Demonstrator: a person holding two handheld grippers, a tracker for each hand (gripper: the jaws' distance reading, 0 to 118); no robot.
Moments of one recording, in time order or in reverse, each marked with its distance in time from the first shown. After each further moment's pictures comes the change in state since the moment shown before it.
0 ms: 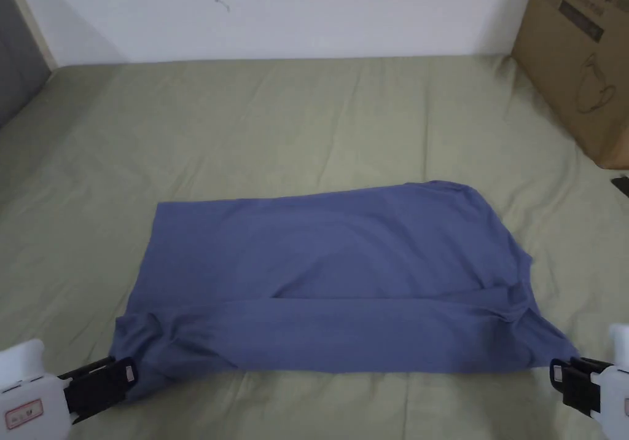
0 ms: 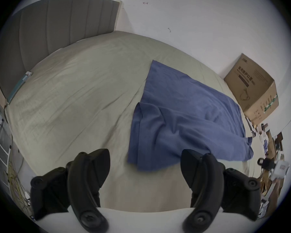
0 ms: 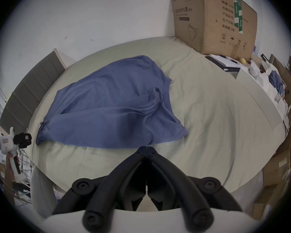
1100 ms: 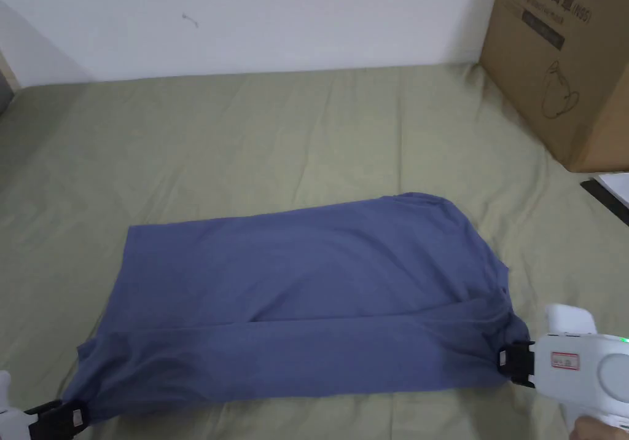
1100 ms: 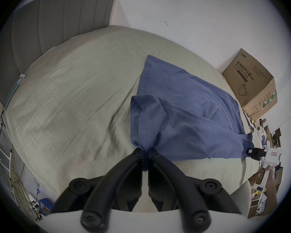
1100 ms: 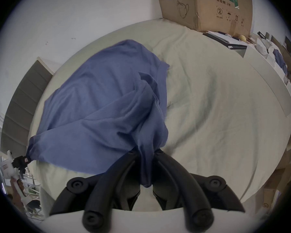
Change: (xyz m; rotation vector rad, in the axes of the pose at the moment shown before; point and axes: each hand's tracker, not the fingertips) left arm 0.013 0.017 0.013 -0.074 -0.014 -0.037; right arm 0.003 0.032 -0.057 -0.100 0.007 -0.139
